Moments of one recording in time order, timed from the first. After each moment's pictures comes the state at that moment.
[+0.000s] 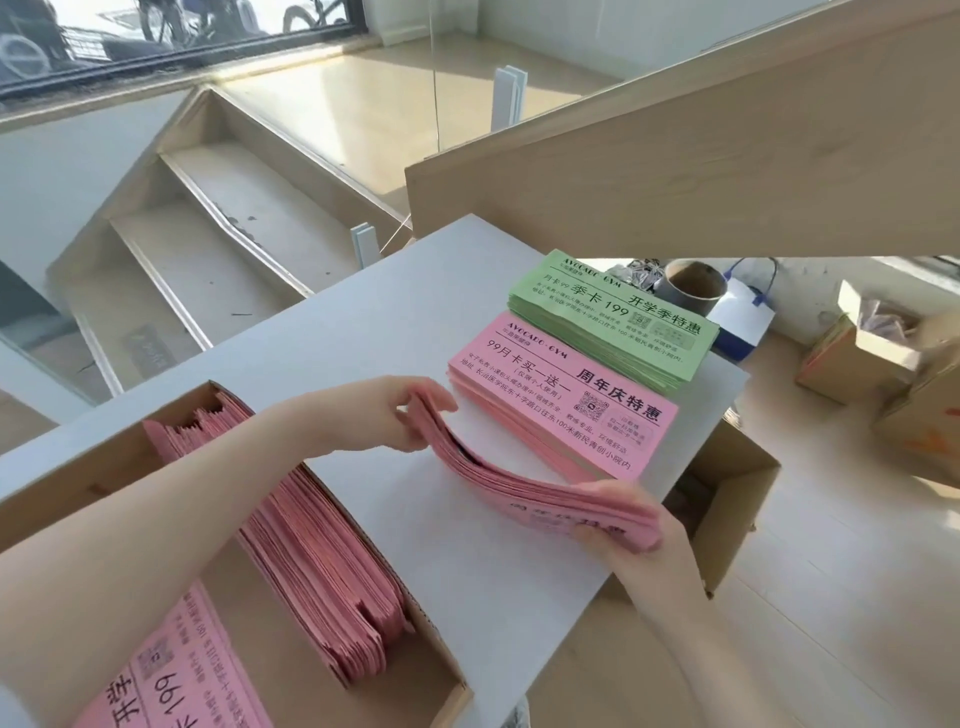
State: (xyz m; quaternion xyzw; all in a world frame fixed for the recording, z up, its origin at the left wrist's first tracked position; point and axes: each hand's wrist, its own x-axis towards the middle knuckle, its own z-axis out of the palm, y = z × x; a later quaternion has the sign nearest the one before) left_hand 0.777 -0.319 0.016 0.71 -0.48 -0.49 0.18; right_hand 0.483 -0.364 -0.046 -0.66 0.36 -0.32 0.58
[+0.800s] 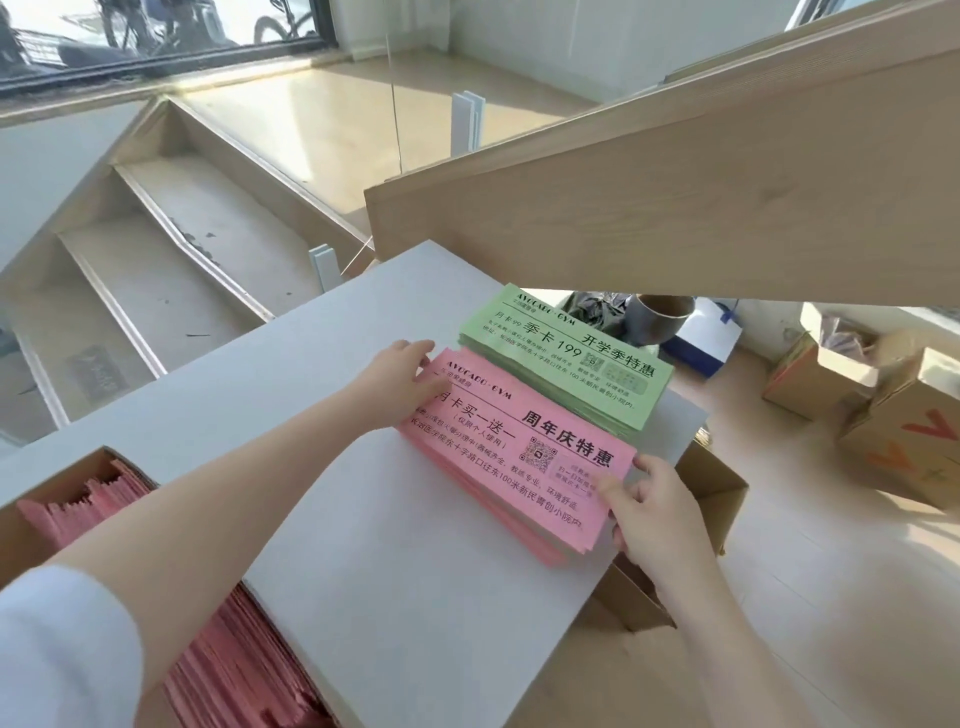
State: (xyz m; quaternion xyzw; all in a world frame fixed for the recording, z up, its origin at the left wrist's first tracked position) left_hand 0.752 -0.426 0.012 0.80 -0.49 -0.29 0.20; right_hand 0.485 -0.451 -0.019 -0.64 0.58 -0.21 0.46
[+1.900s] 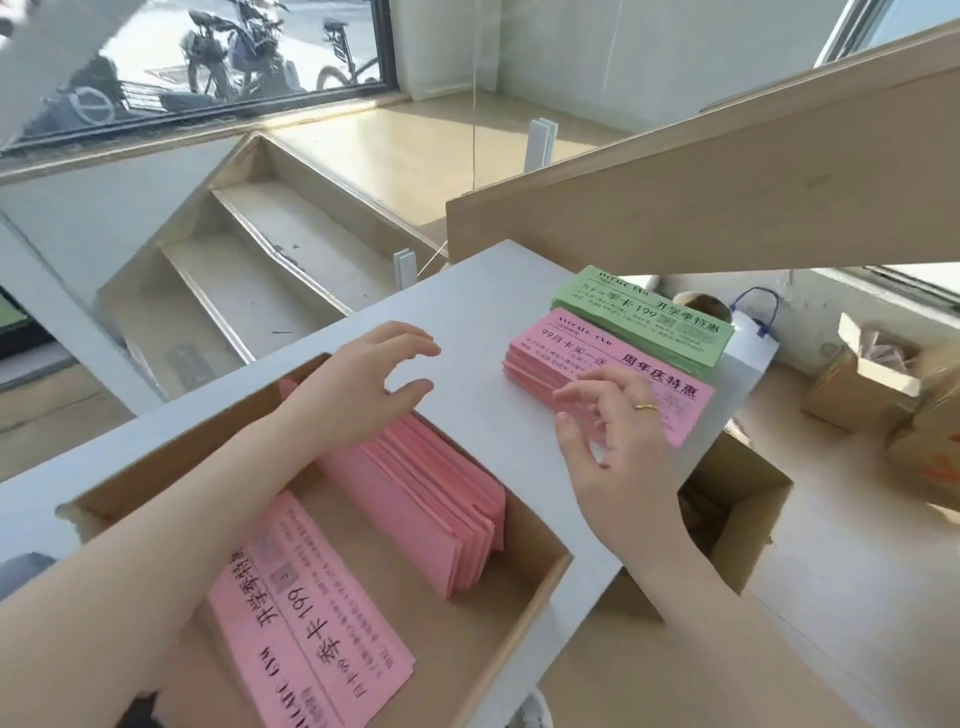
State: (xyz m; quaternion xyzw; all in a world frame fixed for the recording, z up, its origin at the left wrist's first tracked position) left_hand 0.781 -0.222 0.064 0.73 -0.63 -0.06 0.28; right_hand 0.556 -0.294 0.042 -0.80 0.32 -0.42 0.29
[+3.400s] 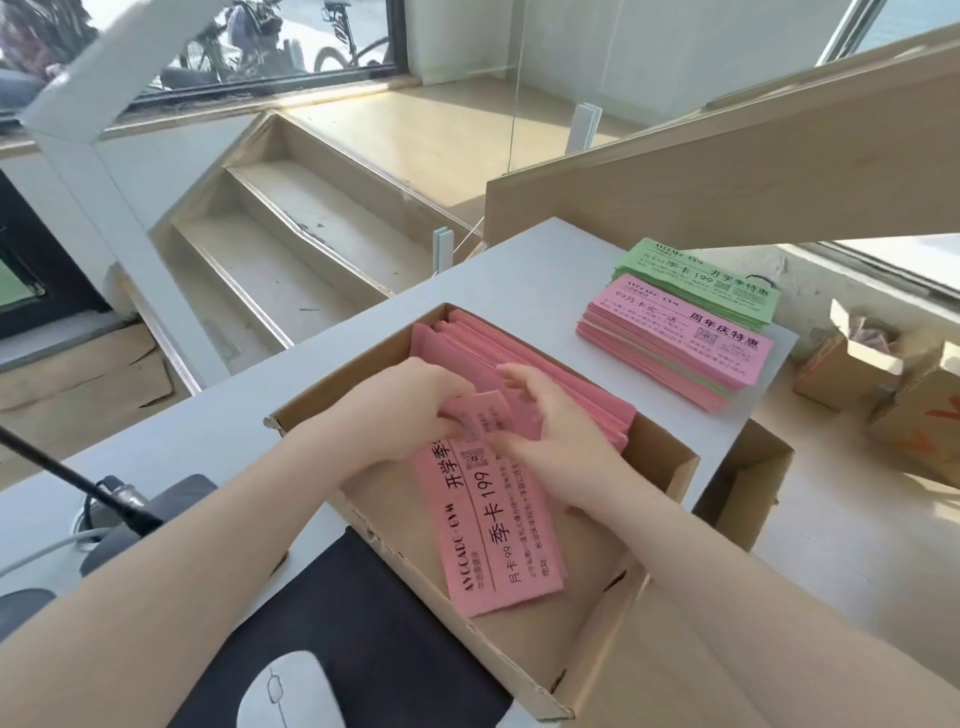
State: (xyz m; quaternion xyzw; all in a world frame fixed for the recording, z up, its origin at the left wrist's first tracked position) left_hand 0.811 -0.096 0.075 0.73 -0.65 -0.17 0.09; right_hand 0.651 -0.165 0.050 -0.83 0.32 -0.14 0.42
